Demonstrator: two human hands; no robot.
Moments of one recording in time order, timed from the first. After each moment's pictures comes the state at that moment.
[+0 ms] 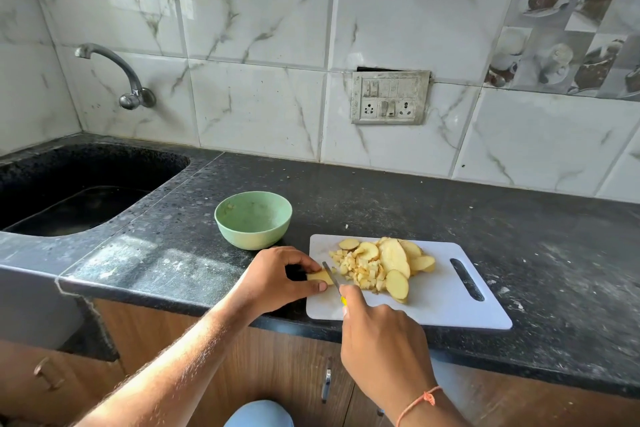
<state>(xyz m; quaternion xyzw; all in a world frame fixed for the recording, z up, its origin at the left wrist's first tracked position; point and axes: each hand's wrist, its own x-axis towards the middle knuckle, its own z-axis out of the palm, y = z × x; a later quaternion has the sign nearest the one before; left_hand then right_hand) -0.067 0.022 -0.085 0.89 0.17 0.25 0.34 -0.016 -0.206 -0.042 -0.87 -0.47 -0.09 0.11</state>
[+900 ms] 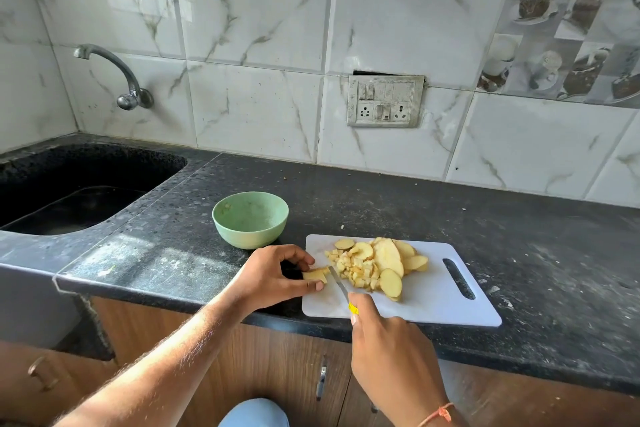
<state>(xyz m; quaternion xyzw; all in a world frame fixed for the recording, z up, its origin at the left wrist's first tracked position) -0.071 0.024 -0.082 0.89 0.16 0.24 0.36 -0.015 -0.230 -0.053 -0.88 -0.45 -0.10 0.14</state>
